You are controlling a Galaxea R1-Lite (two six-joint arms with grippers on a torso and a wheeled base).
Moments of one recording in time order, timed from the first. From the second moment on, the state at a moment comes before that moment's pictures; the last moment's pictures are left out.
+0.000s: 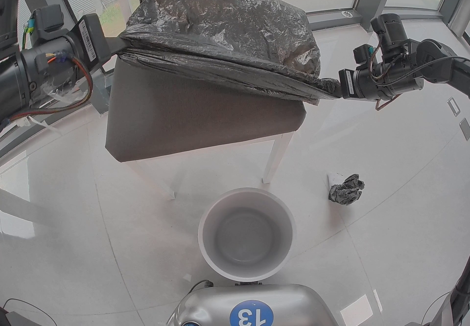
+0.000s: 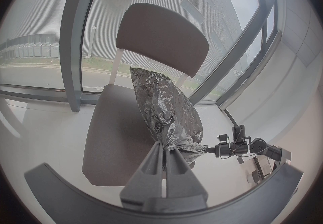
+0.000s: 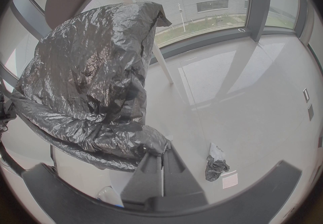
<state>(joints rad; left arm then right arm) -0.55 1.33 -1.23 -0.07 0.15 -0.38 0.27 2.04 -2.00 0.56 0.17 0.10</state>
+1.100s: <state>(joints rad) -1.06 1.24 -1.26 0.22 0.29 -0.37 0.28 1.78 -2.00 1.38 0.17 0.03</state>
